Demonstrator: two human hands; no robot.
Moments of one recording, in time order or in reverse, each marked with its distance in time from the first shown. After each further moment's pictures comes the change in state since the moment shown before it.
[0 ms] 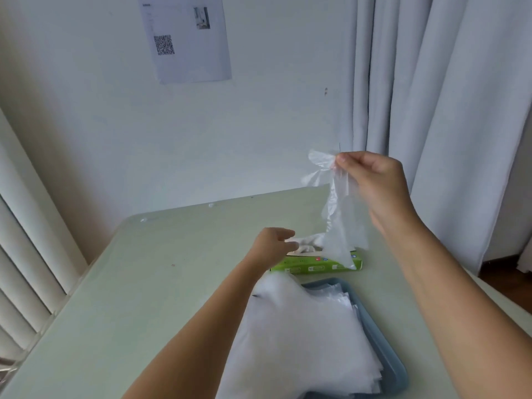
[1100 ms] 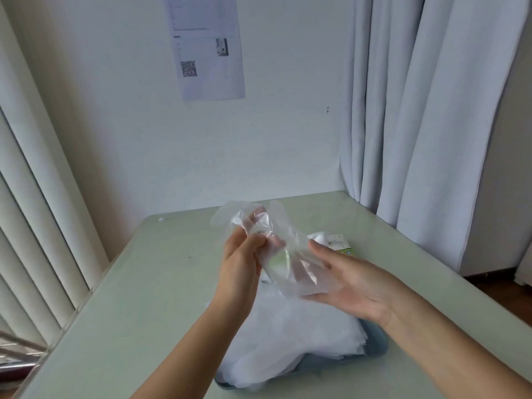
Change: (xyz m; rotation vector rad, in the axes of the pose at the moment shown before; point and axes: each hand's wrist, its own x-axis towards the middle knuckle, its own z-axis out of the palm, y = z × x) left_hand -0.161 0.044 -0.025 -0.978 0.233 0.248; right_hand -0.134 -0.029 -0.008 0.536 -0.607 0.898
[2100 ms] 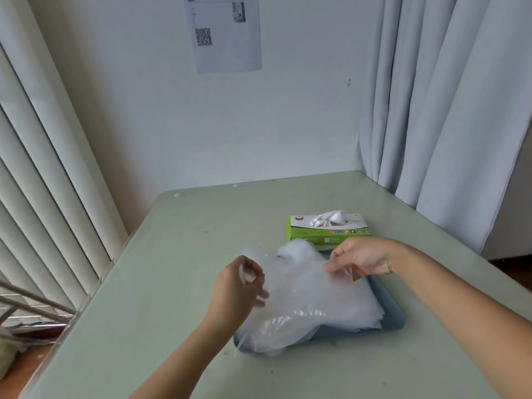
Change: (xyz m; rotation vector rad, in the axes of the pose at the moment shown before) left_hand -0.035 -0.030 -0.071 0.827 0.173 -0.225; right_hand 0.063 0.003 -0.063 -0.848 0.014 0.356
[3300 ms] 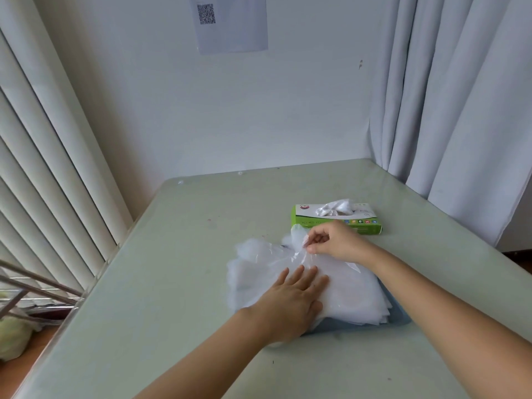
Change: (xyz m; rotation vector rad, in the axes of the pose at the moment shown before) left_hand 0.005 -0.019 0.058 1.124 -0.665 0.512; right_hand 0.051 0.004 0.024 -0.286 0.341 -0.475
